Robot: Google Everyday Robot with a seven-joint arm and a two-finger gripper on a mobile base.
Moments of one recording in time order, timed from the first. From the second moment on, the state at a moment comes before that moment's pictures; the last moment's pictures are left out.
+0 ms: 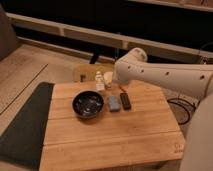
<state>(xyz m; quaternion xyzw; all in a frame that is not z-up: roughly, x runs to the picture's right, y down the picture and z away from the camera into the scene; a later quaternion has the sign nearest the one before) 0.071 -0.013 0.799 -0.14 0.08 0.76 0.63</state>
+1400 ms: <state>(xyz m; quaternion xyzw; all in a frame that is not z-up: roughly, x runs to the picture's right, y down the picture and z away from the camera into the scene) 0.072 0.053 0.915 -0.21 0.22 0.71 0.63</state>
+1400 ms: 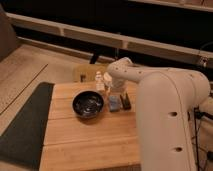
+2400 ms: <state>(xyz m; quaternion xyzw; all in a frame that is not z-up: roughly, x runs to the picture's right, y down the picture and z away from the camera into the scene) 0.067 0.064 0.927 -0.22 0.24 0.70 0.64</state>
